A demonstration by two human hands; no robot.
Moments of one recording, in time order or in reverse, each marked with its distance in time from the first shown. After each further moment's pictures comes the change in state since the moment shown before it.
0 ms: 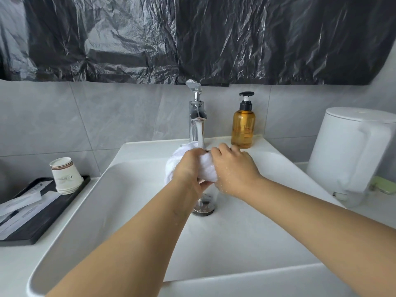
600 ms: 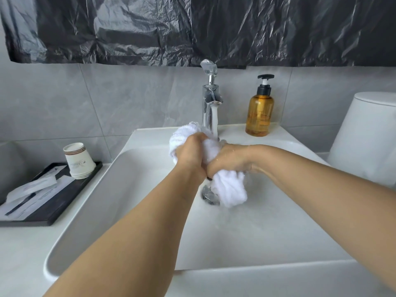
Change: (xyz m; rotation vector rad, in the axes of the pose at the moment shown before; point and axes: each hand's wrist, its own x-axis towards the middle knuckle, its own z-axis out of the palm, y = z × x) left_hand 0.011 0.010 -0.014 -0.136 0.072 0.070; right_hand 0.035 -0.021 -0.009 0.818 -0.807 0.146
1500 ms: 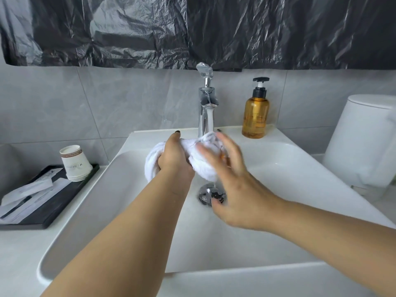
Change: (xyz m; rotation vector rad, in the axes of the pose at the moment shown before) left_hand -0.004 0.006 -0.018 -0.031 0.220 0.113; right_hand -0.056 0.052 0.056 -0.173 0.604 -0.801
